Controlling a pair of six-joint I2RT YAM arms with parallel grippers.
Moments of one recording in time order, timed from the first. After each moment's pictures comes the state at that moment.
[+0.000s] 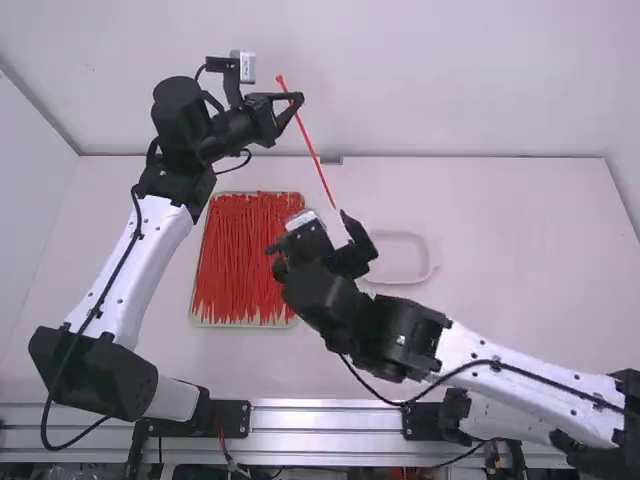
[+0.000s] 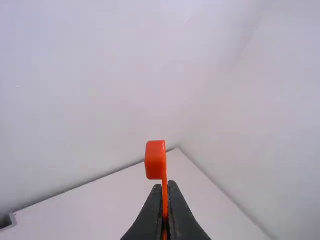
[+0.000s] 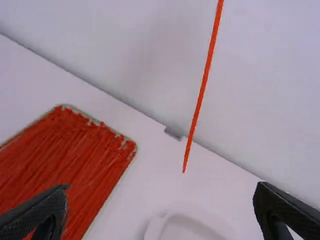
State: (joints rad) left arm -0.15 1.52 1.51 0.01 0.72 -0.46; right arm 1.22 1.20 1.22 -0.47 0.87 -0.01
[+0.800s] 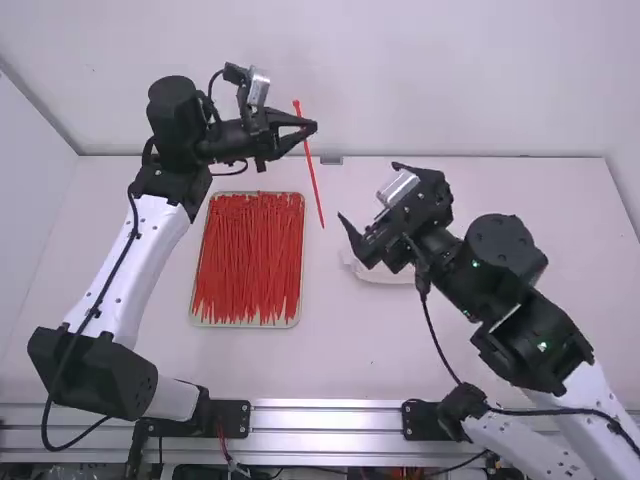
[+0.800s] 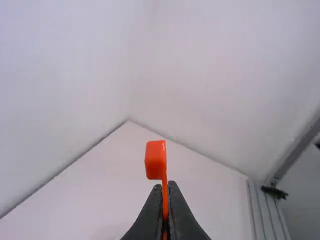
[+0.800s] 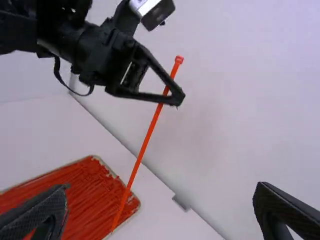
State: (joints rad) left arm -0.13 1.52 1.51 0.00 1.14 -0.25; right arm 0.66 0.90 1.22 -0.41 -0.05 -0.35
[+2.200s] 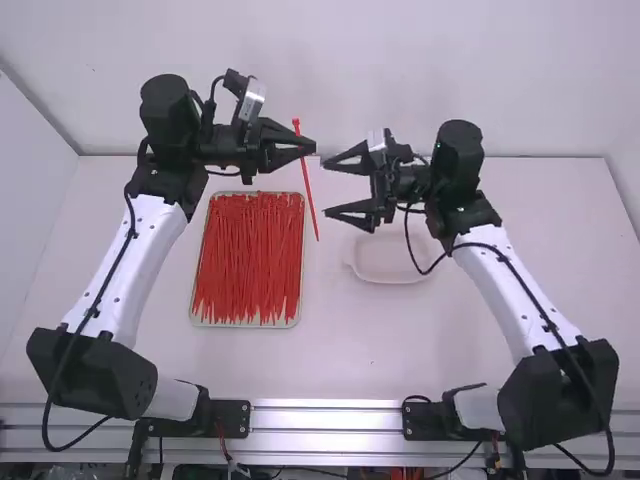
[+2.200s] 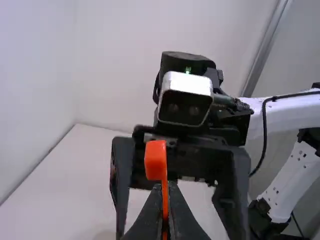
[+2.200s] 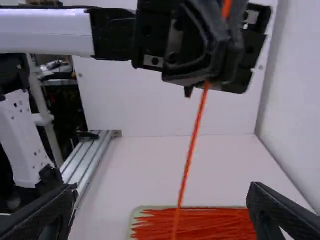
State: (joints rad) left arm -0.12 1.52 1.51 0.05 1.40 -0.19; right arm 0.28 1.47 1.22 0.17 -1.37 -0.06
